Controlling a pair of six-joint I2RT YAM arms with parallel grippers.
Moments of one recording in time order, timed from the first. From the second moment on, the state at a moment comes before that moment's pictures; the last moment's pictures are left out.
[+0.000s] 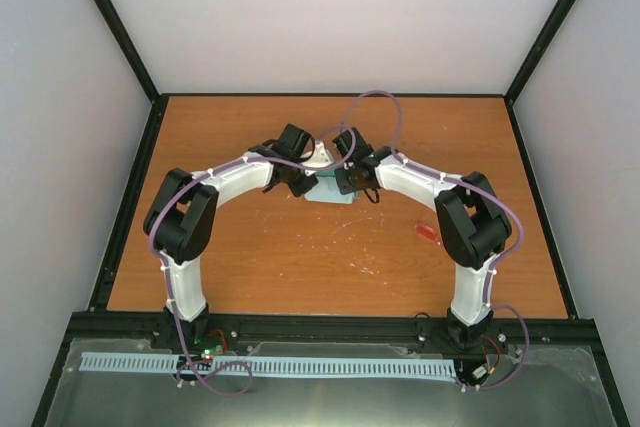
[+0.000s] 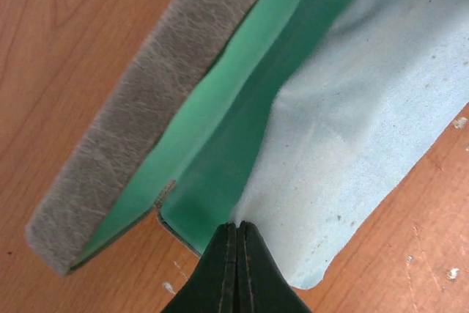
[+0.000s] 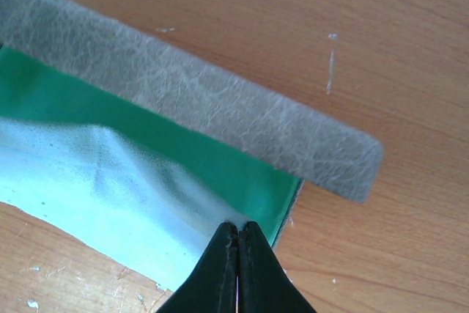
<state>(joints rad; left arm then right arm) -0.54 1.90 1.31 -0.44 0.07 0.50 0.62 1.91 1.36 -0.54 0.14 0.24</state>
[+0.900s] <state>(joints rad) -0.50 2.02 1.43 -0.43 0.10 0.51 0.57 2.01 1.45 -0.52 0.12 0.20</state>
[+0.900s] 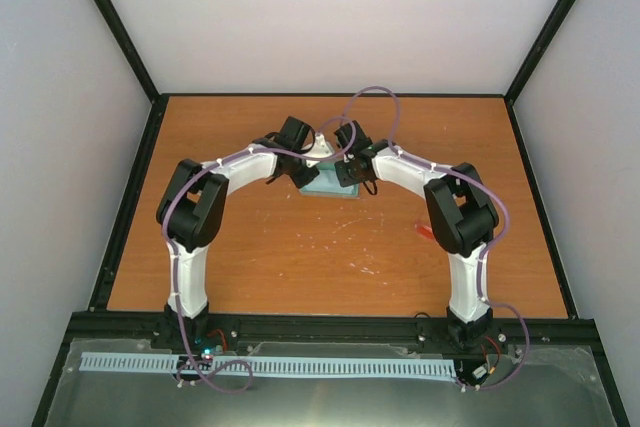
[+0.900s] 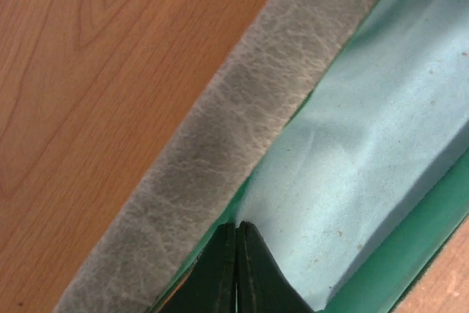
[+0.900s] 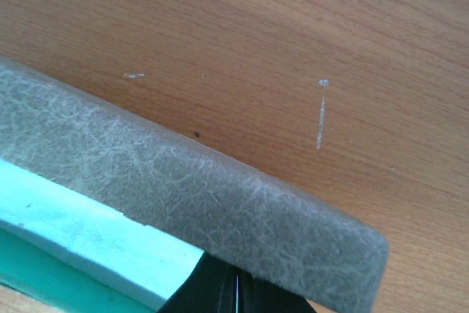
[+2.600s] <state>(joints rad) -0.44 1.63 1.10 -0.42 0.06 0.38 0.37 1.38 1.08 -0.68 0.25 0.50</state>
